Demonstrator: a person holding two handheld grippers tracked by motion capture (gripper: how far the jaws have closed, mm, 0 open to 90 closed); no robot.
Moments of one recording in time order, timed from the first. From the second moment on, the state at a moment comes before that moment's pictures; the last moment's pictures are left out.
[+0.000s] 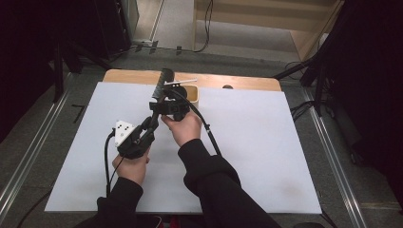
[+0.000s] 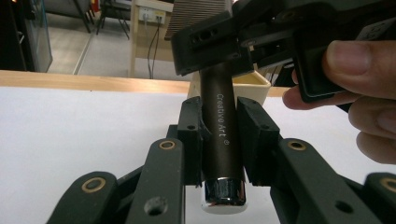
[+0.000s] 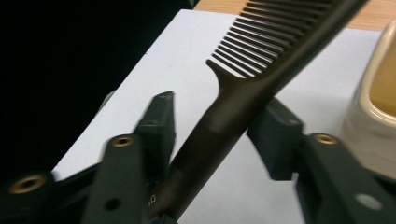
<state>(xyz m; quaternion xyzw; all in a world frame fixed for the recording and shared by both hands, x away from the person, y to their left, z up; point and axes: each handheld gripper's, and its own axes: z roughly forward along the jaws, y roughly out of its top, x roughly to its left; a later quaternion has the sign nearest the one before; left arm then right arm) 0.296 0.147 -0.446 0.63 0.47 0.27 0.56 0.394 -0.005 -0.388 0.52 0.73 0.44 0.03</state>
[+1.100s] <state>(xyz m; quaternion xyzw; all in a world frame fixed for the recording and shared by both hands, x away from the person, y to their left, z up) 0.299 0.144 -0.449 0.63 0.48 0.23 0.56 0.395 -0.009 -0.382 0.55 0.71 0.44 -0.01</state>
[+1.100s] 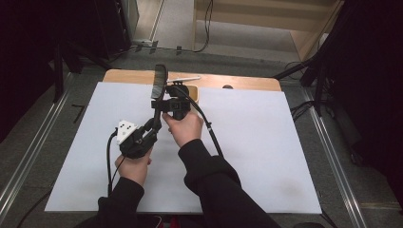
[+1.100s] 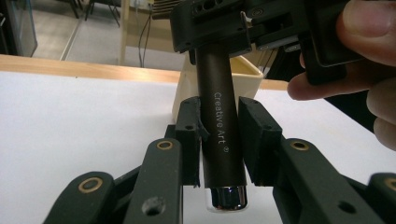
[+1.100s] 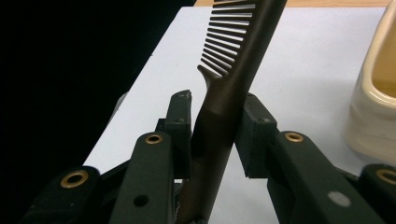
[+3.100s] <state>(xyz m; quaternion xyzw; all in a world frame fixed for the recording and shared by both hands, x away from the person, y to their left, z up) 0.305 0.159 -0.434 0.72 0.48 0.07 0.49 0.399 -0.031 -0.390 0.55 0.71 0.44 0.01</state>
